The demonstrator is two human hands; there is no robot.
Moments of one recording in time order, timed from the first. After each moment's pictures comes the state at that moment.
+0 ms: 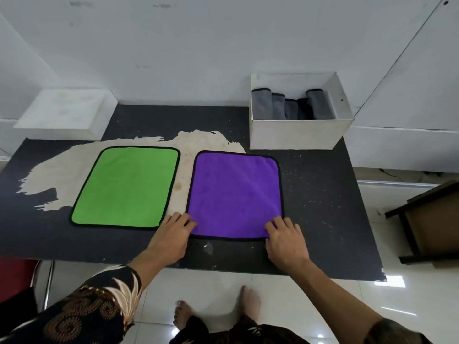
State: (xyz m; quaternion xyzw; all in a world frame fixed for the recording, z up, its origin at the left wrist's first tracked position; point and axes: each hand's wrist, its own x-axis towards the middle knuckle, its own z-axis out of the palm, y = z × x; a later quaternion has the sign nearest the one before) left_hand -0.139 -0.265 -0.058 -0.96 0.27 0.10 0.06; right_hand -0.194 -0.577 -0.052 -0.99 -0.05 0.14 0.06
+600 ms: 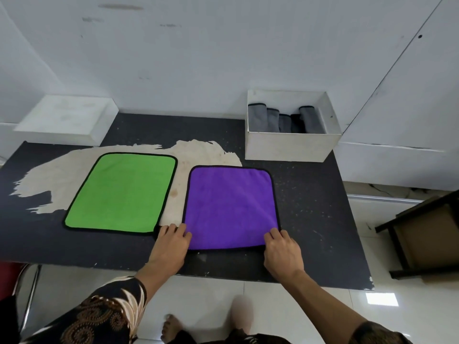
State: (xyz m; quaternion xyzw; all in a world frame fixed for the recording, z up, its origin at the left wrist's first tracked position) left_hand -0.159 -0.288 -0.052 -0.96 0.20 0.13 0.13; right_hand -0.205 -0.580 -0.057 -0.99 -0.02 0.10 0.04
